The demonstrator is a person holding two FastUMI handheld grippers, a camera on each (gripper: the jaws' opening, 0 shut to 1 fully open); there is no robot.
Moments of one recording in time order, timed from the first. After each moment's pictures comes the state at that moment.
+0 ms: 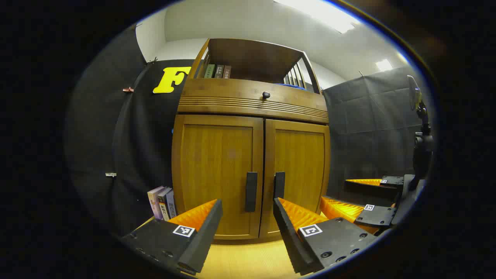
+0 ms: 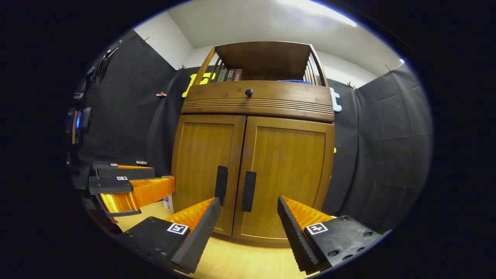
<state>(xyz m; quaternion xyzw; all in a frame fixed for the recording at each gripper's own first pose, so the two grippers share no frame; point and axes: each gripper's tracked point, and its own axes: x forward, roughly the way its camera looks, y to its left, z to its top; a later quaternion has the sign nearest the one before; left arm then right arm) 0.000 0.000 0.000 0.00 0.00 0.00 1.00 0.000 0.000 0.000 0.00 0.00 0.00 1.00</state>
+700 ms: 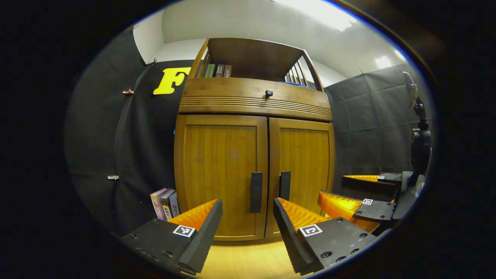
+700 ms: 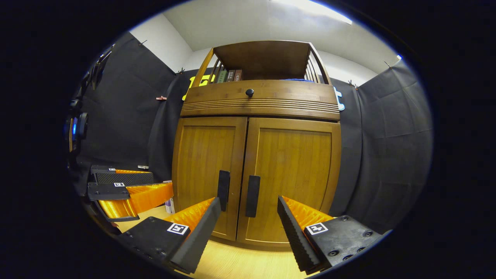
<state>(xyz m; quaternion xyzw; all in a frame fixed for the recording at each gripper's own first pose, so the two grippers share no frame) 0.007 0.009 -0.003 0.01 0.00 0.00 1.00 0.022 0.002 -0.001 0.01 0.00 0.01 1.00</state>
